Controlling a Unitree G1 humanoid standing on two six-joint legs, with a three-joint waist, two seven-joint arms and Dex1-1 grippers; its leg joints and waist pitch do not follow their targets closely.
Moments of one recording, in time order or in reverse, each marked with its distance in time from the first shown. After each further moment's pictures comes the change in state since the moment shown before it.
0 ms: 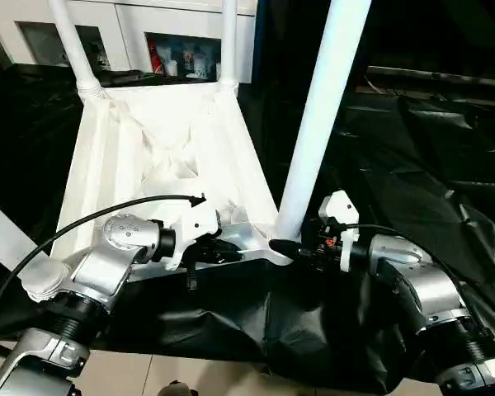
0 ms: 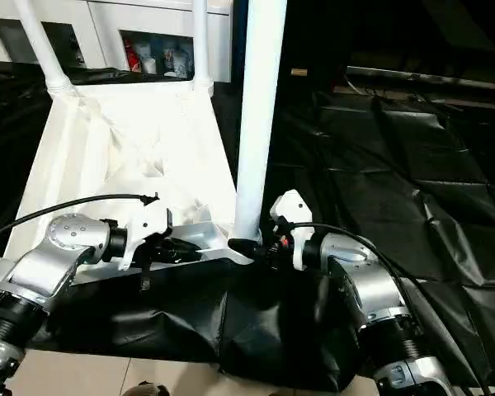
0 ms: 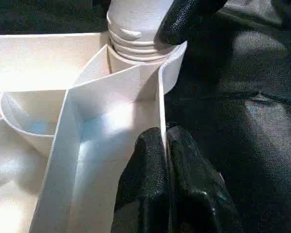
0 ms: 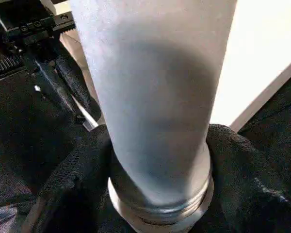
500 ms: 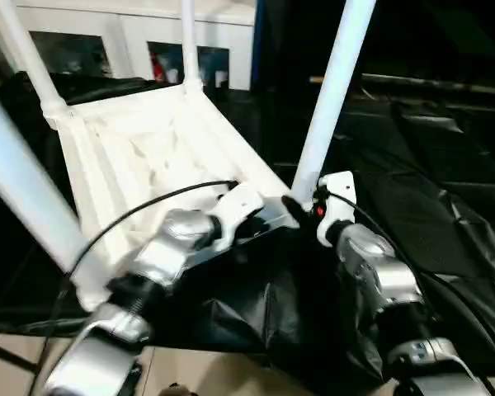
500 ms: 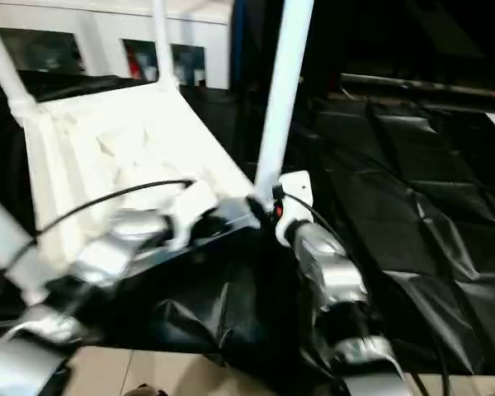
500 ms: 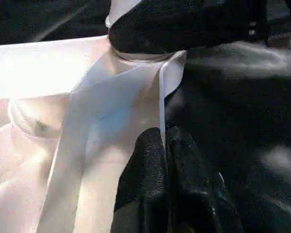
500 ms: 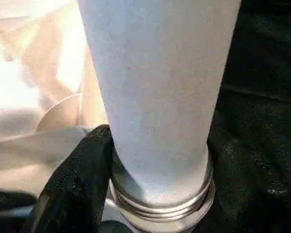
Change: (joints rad) left arm -0.185 -0.322 -0.006 0.256 0.141 0.124 0.474; right arm -0.144 0.269 -0.157 0.254 -0.092 -0.003 -0.701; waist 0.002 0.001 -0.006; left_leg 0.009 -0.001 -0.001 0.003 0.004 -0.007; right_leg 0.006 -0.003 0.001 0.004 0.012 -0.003
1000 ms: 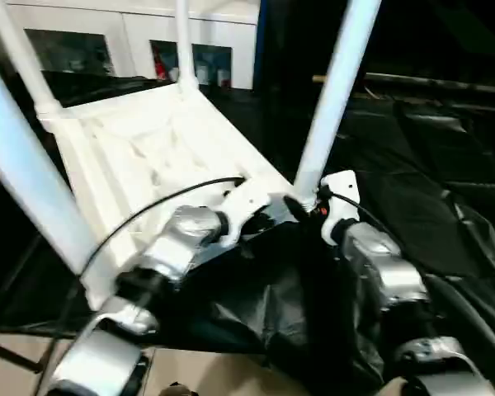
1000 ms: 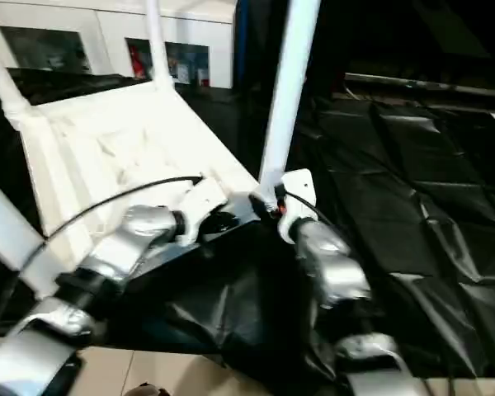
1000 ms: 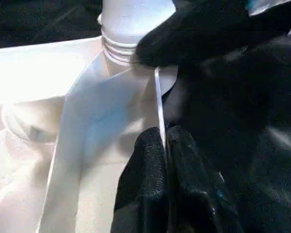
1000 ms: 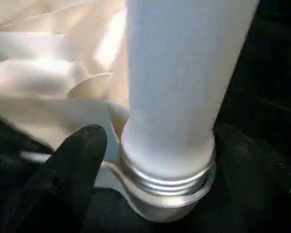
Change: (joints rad) left arm 0.031 0.104 -0.005 -0.052 -0.015 -0.050 -0.158; right arm 0.056 -0.142 0.055 -0.078 0.006 -0.051 0.310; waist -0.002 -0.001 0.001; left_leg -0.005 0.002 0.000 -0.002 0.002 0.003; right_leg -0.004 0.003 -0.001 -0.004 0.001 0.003
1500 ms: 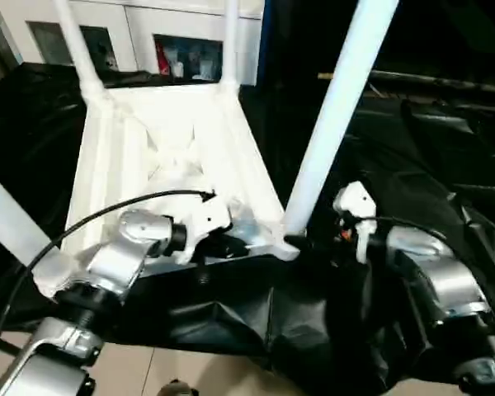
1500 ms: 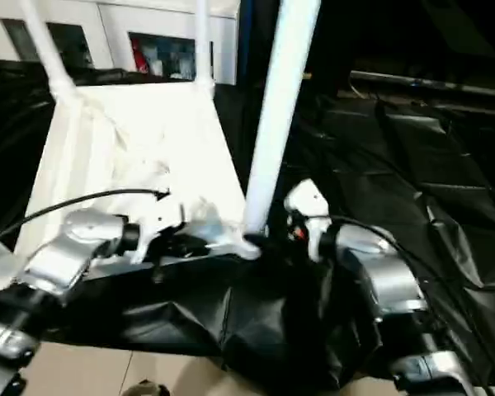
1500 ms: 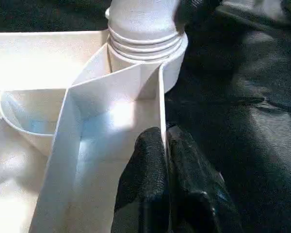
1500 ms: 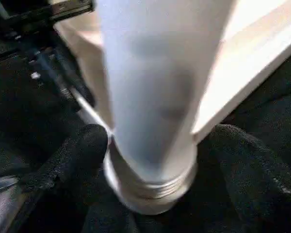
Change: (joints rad) left arm 0.099 0.178 -0.006 -0.154 -0.094 -0.035 -0.292; right arm 0.074 -0.204 0.096 -0.196 0.065 0.065 0.421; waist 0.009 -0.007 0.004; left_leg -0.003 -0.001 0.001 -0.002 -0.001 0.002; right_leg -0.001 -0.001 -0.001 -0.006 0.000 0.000
